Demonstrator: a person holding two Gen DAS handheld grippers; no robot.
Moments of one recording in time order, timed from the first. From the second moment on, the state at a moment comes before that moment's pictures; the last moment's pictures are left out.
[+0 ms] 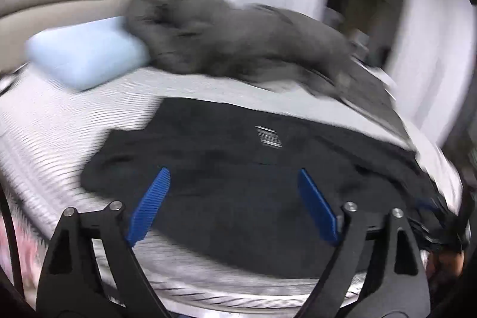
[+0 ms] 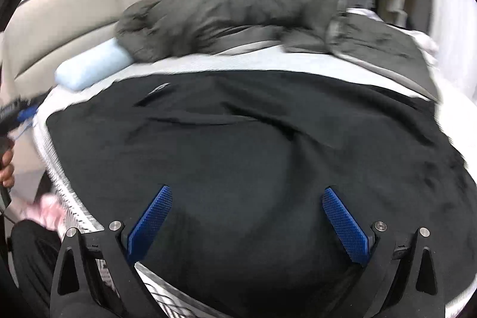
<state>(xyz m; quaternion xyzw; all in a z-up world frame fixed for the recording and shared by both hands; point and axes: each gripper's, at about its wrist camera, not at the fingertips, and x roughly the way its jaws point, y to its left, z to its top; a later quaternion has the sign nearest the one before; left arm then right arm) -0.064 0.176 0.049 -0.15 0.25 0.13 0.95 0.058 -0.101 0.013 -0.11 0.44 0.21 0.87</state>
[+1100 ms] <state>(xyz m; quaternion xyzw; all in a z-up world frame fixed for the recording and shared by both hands) 0.111 0.016 -0.037 -0.02 0.41 -0.06 0.91 0.104 -0.159 0.002 -0.16 0.51 0.15 0.83</state>
